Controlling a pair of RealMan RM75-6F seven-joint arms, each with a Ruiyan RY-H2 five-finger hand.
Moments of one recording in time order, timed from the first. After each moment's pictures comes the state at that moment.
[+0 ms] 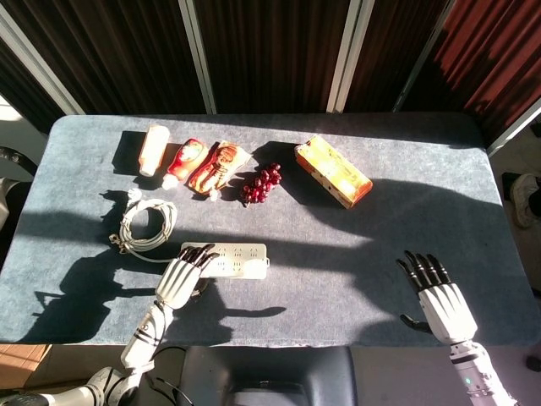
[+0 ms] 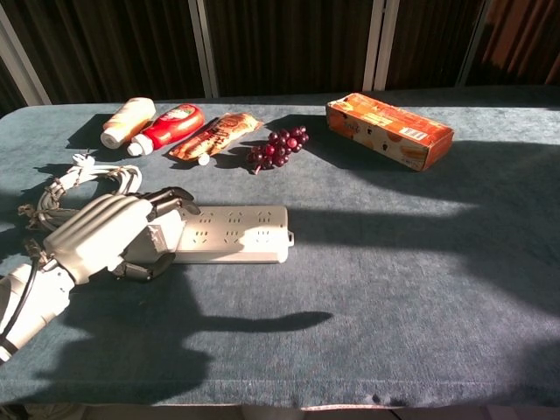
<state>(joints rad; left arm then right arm) -0.50 -1.92 -0.06 -0.90 1.59 1.28 0.03 0.14 -1.26 -0.03 -1.57 -1.67 1.41 -0.19</state>
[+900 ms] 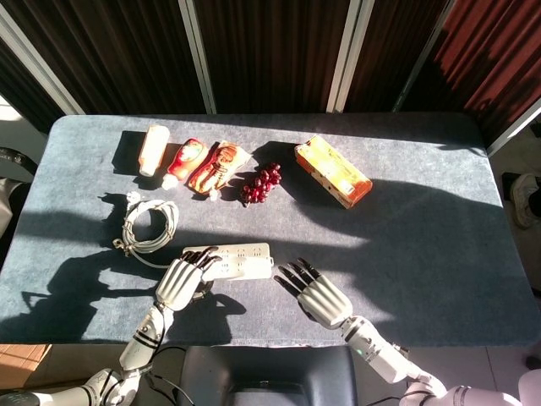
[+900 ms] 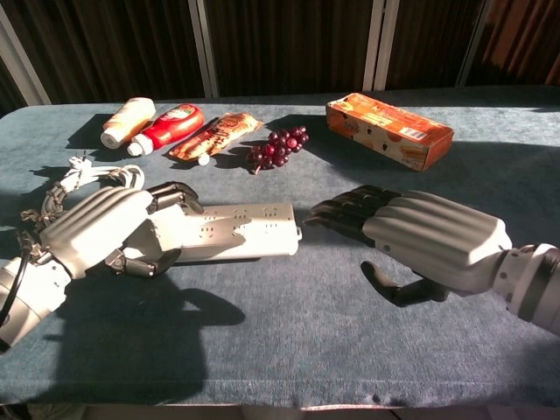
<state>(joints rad) -0.51 -1.87 -0.05 -1.01 1.59 1.30 0.04 0.47 -1.63 0.07 -1.47 -1.68 0.98 -0.43</state>
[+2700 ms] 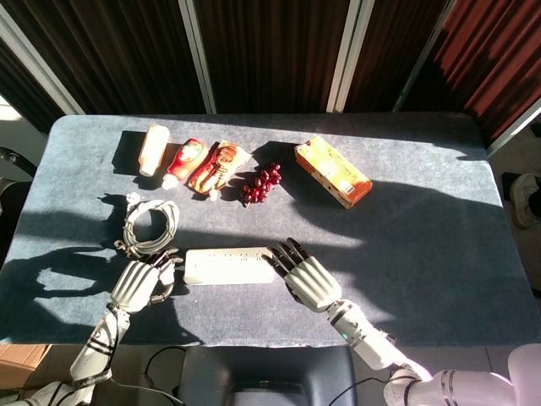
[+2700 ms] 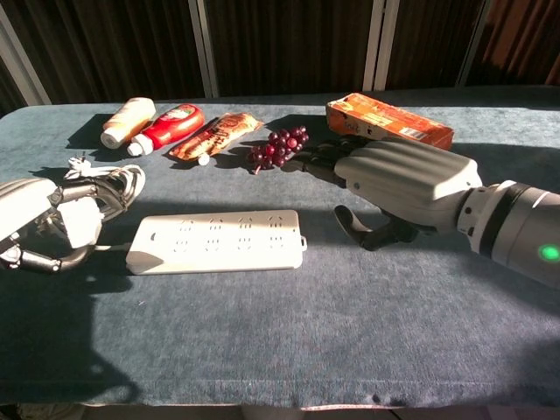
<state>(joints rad) -0.42 -1.57 0.02 -1.25 1.54 1.30 -0.03 0.61 -1.58 0.09 -1.64 -1.45 1.04 -0.59</state>
